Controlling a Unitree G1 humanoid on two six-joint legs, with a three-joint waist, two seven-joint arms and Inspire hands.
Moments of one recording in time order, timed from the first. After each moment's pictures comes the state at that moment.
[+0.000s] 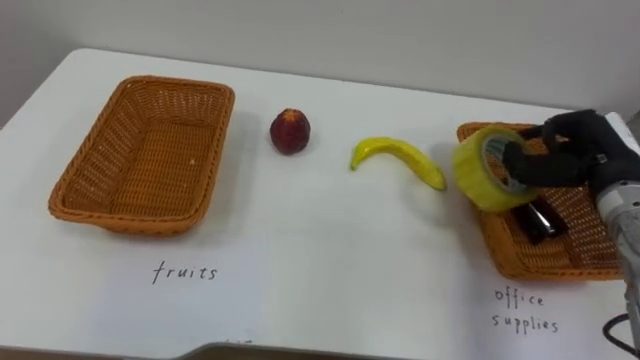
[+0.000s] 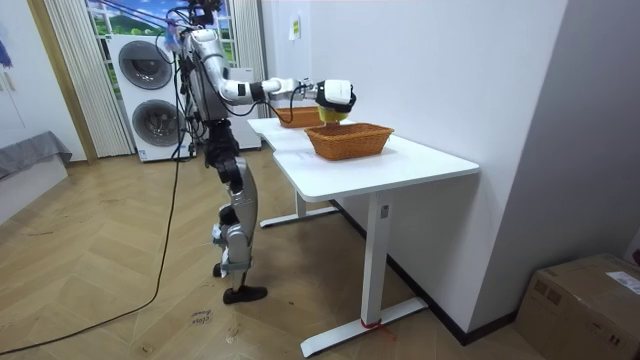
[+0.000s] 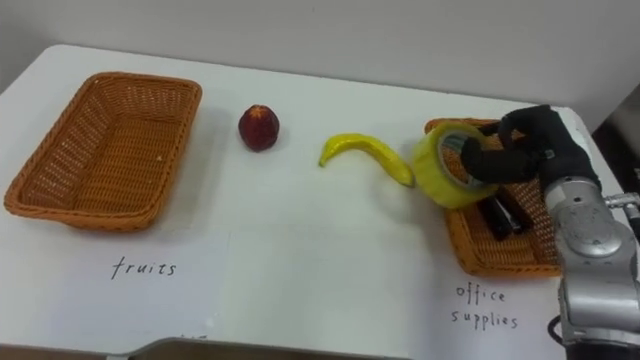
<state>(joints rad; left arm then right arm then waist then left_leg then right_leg) 0.26 0.19 0.21 0.99 -0.12 0.07 0.14 -0.17 -0.45 -0.26 0.20 -0.15 0.19 0.12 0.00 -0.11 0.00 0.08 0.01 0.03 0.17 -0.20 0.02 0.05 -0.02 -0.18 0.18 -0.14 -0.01</state>
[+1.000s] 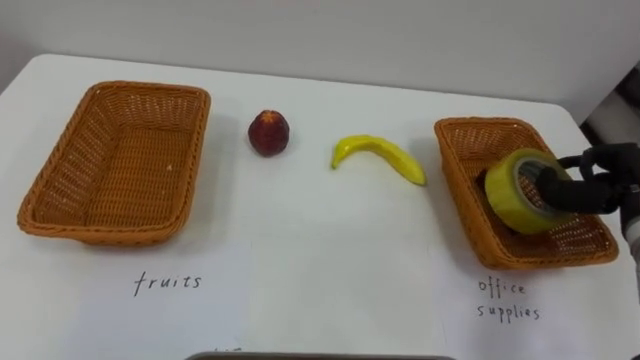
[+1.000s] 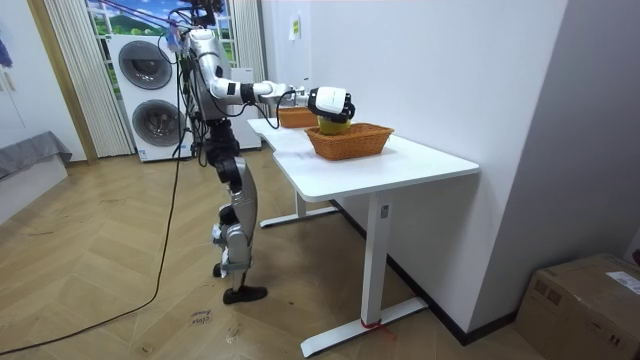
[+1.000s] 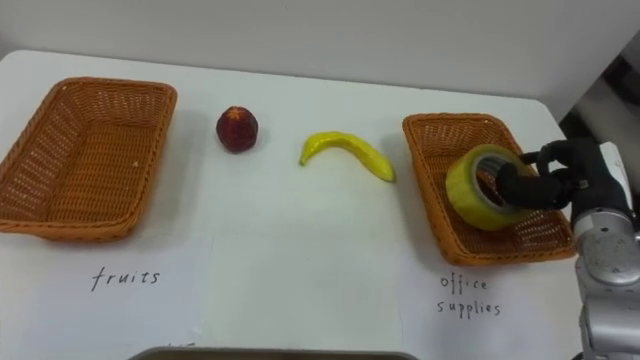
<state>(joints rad) 0.28 0.21 0.21 0.98 -0.12 0.06 0.19 -0.10 -0.48 -0.27 0.27 -0.12 0.18 0.02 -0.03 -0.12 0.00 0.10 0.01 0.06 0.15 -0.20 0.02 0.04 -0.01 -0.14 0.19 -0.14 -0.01</state>
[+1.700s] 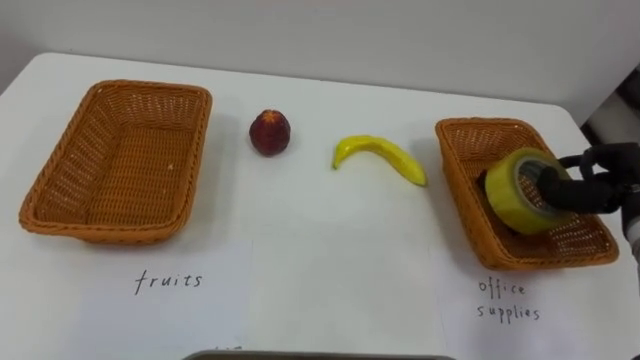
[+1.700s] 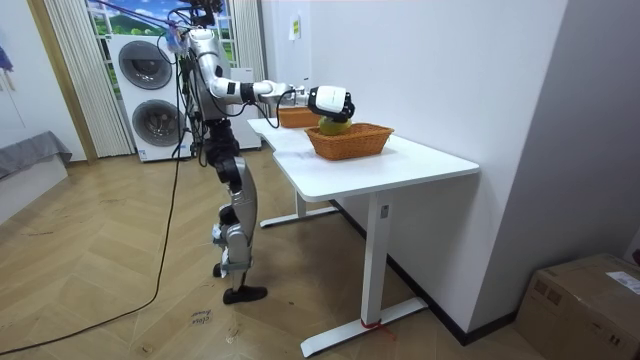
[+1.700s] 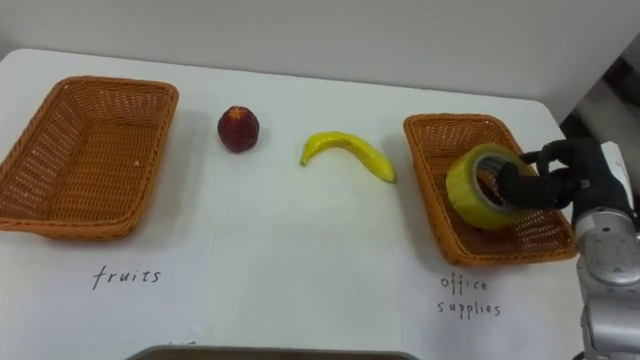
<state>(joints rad) 0.29 0.21 0.21 0.98 -0.12 0.07 0.19 -0.10 -0.48 -0.27 0.27 -0.11 0.18 0.02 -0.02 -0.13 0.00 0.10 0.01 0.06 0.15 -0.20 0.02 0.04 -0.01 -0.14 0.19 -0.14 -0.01</state>
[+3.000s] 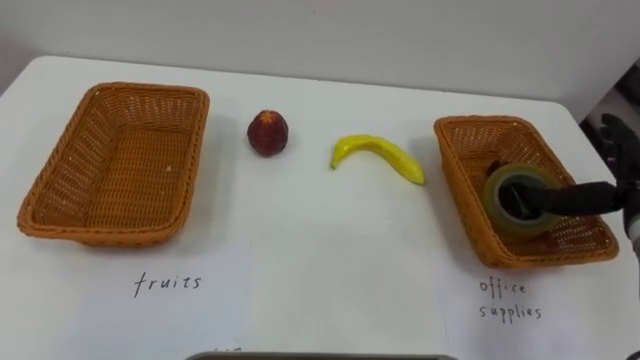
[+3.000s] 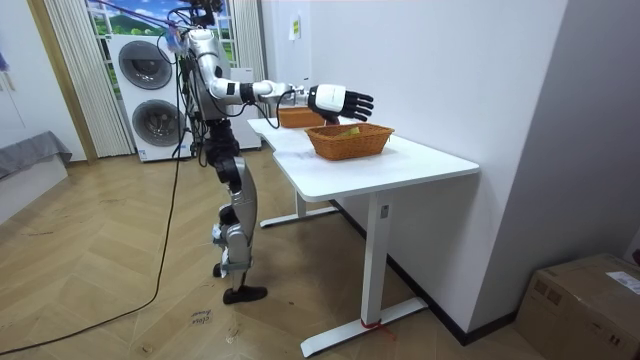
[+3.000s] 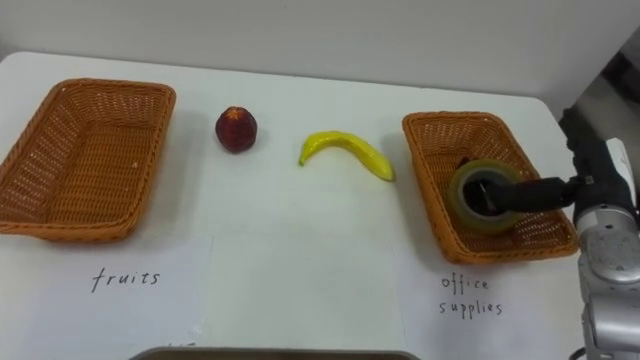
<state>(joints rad) 0.28 0.21 0.21 0.98 -0.12 0.06 0.19 -0.10 -0.49 -0.27 0.24 -0.07 0.18 0.00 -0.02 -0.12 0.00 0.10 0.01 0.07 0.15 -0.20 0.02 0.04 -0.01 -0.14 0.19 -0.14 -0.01</state>
